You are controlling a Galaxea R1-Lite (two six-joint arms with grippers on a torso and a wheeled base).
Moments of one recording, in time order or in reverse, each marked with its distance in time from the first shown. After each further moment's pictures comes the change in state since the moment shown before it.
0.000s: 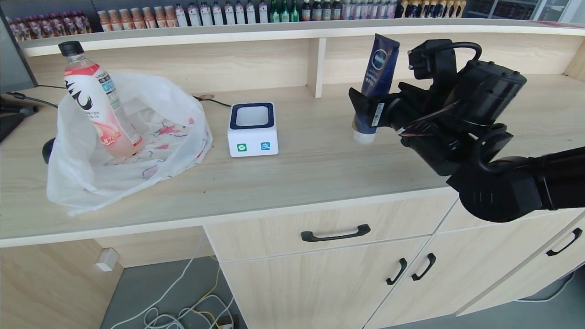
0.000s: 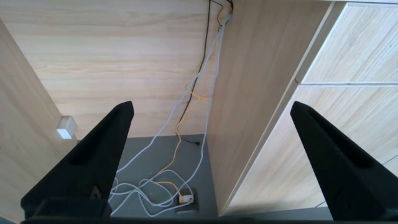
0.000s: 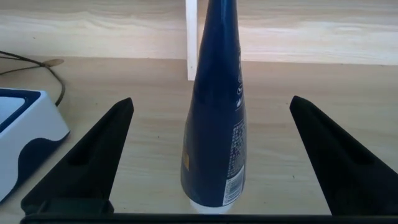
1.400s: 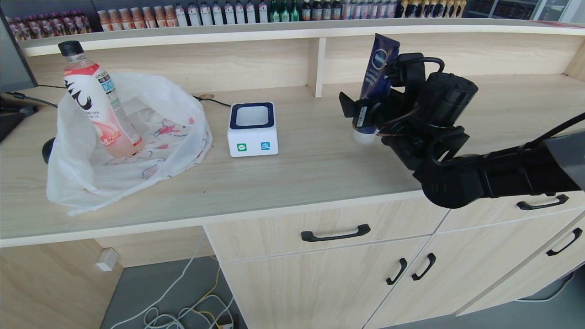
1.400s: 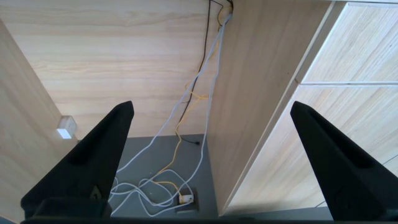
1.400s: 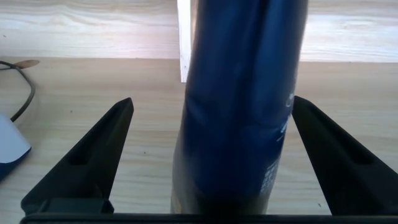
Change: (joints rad) left arm 0.000 0.000 0.000 0.000 0.000 0.000; right arm -0.025 0.157 -0.168 0.001 0.000 0.001
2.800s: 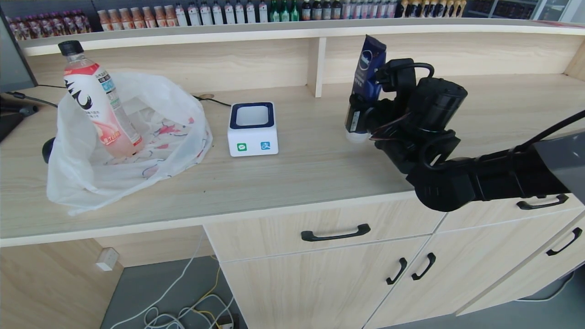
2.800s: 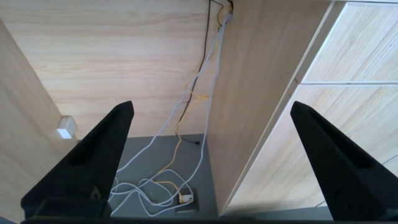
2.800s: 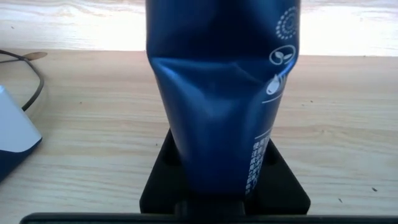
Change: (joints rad) left arm 0.000 0.000 0.000 0.000 0.000 0.000; right arm 0.023 0.013 -0.003 0.002 0.000 0.000
